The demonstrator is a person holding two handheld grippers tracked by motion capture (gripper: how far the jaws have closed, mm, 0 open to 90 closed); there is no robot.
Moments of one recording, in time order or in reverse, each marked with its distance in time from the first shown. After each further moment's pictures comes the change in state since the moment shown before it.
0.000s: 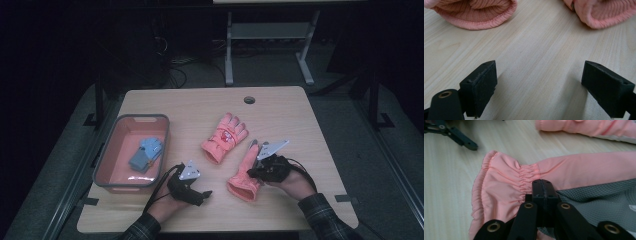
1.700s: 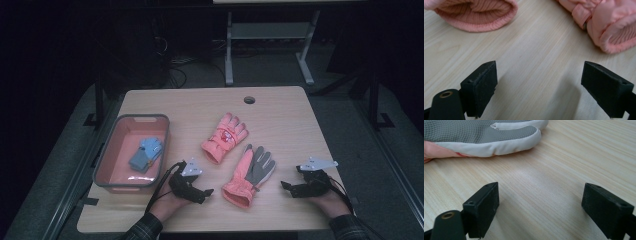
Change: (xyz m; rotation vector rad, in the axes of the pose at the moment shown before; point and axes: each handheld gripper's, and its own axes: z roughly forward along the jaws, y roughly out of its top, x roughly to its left) left arm -0.001 0.012 -0.001 0.025 -0.007 -0.036; right arm -0.026 -0.110 -0.043 -0.124 -0.330 0.216
